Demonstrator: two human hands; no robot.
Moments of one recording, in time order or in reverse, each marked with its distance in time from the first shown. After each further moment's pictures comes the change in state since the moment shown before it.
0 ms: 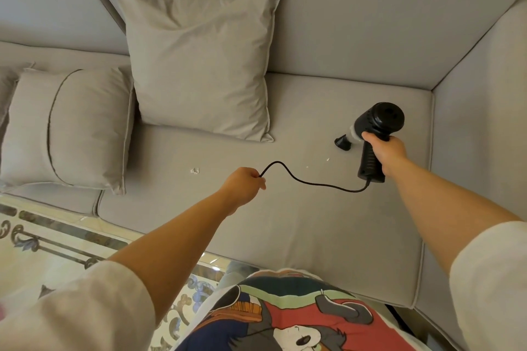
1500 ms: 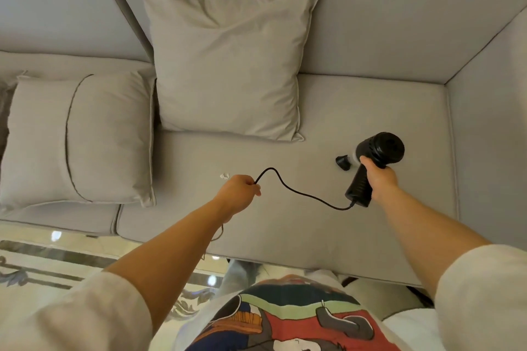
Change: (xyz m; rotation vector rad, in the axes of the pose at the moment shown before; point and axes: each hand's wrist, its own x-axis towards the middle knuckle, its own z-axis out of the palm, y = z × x) left_hand 0.010 -0.111 -0.120 0.024 -0.084 0.063; right_hand -0.097 0.057 0.134 0.200 0.151 0.125
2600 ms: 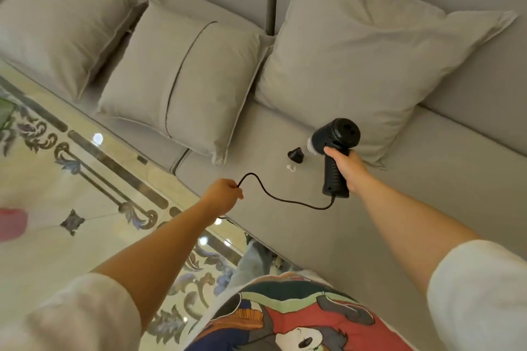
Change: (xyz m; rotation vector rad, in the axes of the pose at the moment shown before) left_hand -0.020 -0.164 -0.107 -0.281 0.238 -0.278; right_hand -0.096 0.008 0.241 -0.509 -0.541 -0.192
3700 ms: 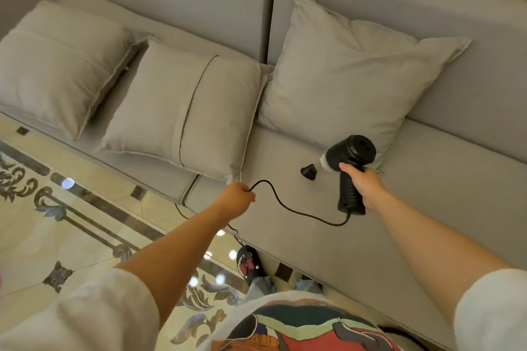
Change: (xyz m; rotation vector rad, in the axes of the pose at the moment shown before) left_hand 0.017 -0.029 -0.061 0.065 -0.053 0.224; right_hand -0.058 0.003 0.035 0.058 0.173 0.018
